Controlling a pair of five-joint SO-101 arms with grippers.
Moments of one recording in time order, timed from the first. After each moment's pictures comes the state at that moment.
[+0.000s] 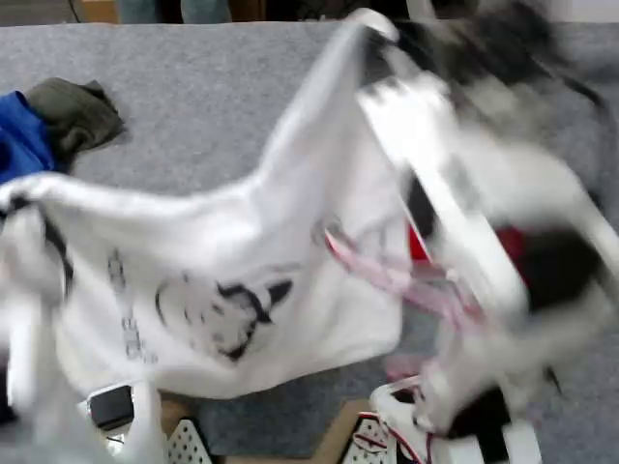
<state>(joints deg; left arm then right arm) -24.9 -51.9 9.4 81.0 1.4 -16.4 -12.3 -44.8 79.0 19.0</state>
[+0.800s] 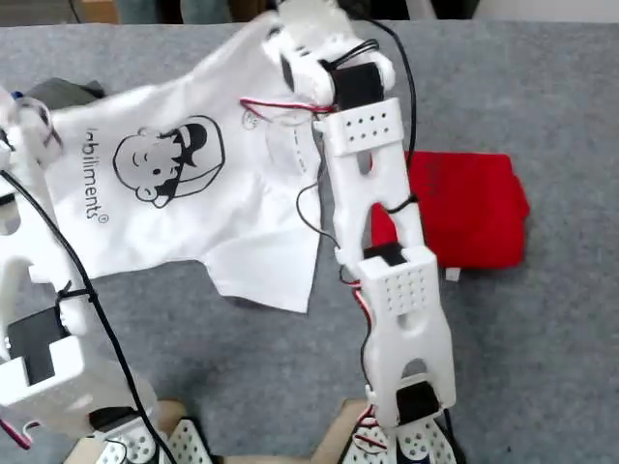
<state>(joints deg) -29.5 3.6 1.1 58.1 5.8 -18.6 44.5 -78.5 79.9 20.3</state>
